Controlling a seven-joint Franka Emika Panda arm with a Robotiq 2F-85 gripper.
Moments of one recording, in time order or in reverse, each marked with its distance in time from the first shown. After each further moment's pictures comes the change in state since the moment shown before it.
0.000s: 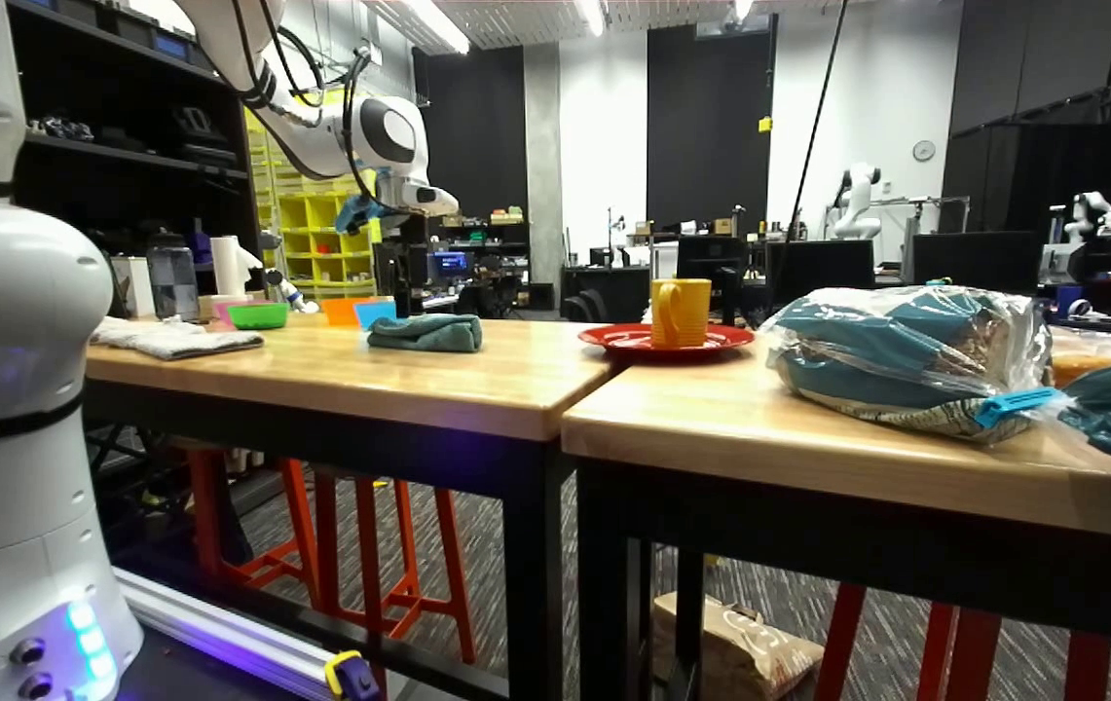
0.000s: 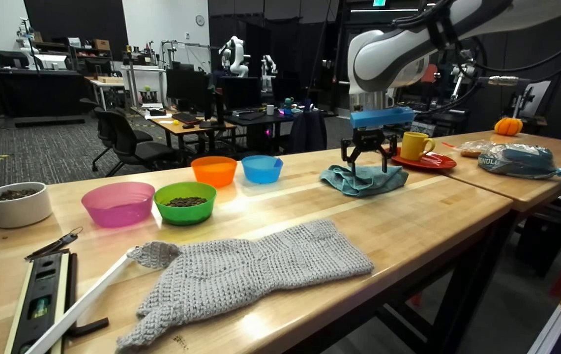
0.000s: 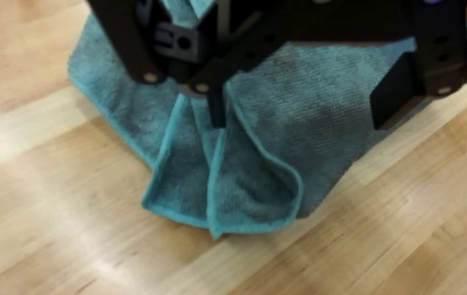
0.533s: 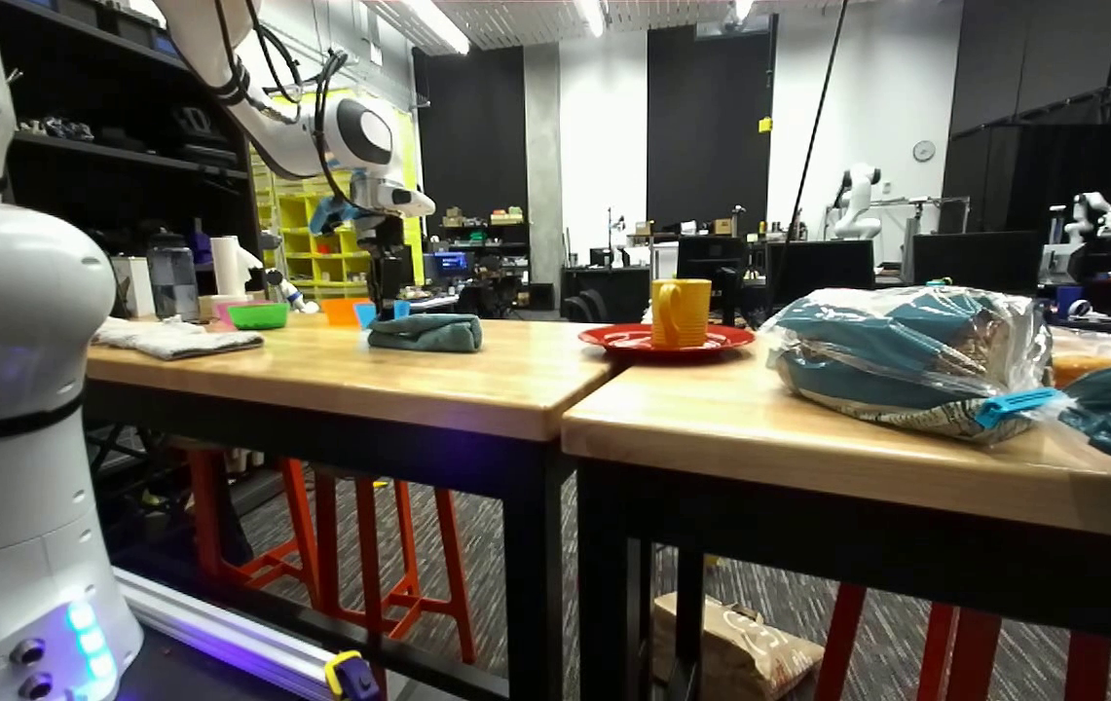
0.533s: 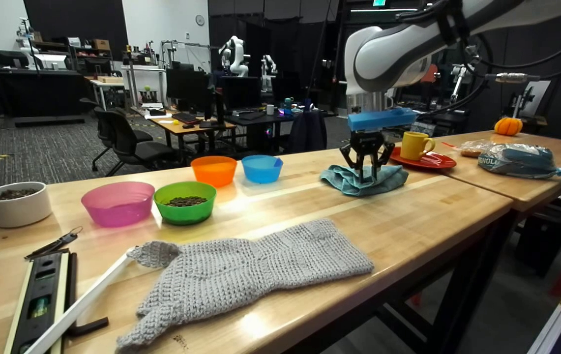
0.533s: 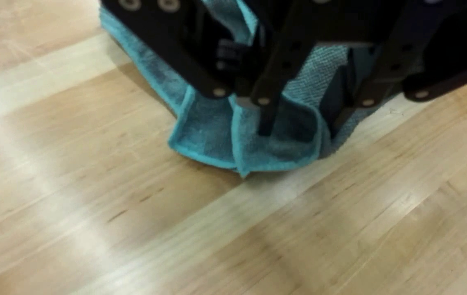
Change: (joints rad) arm 0.021 -0.049 0.041 -0.069 0.007 0.005 0.043
